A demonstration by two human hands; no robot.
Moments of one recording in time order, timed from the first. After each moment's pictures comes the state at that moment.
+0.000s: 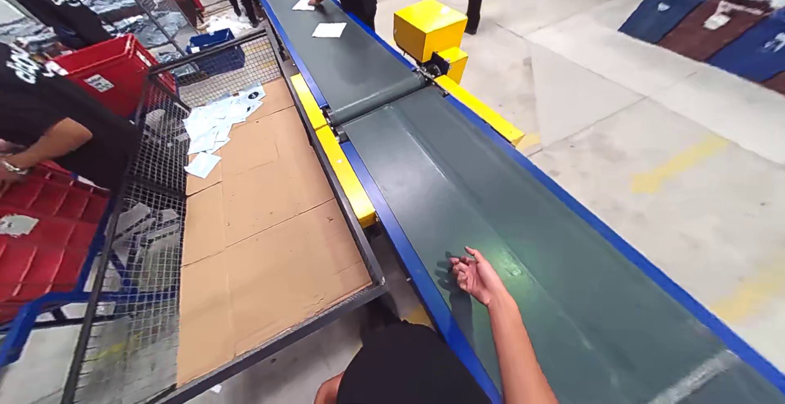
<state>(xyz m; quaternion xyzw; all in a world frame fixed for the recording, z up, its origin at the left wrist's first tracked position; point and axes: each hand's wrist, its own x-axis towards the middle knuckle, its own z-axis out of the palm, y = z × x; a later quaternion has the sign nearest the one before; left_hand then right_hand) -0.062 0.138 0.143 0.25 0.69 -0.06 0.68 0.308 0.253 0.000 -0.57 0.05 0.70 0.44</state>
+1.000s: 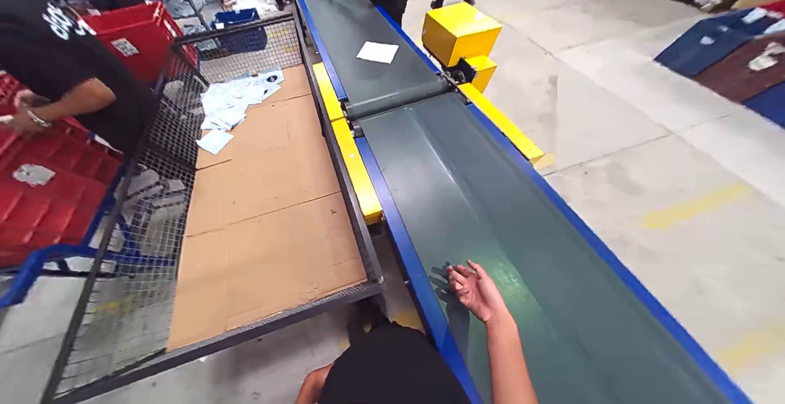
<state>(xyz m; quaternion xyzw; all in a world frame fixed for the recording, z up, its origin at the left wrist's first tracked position) -0.096 0.105 0.062 0.25 0.63 0.07 0.73 0.304 0.251 -0.001 -0.56 0.04 0.69 0.45</state>
